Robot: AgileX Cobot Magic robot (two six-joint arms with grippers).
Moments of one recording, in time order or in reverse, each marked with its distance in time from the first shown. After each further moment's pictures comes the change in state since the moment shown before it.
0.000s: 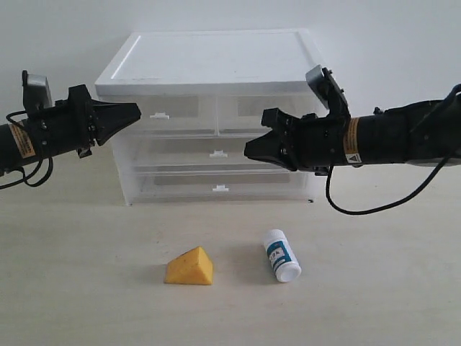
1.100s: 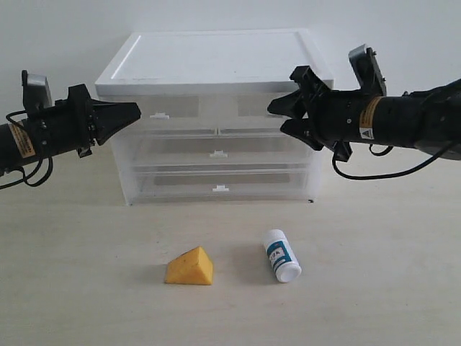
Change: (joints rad) left arm 0.000 0.000 0.000 -0.004 -0.005 0.000; right arm -0.032 -0.033 0.000 0.273 0.148 0.061
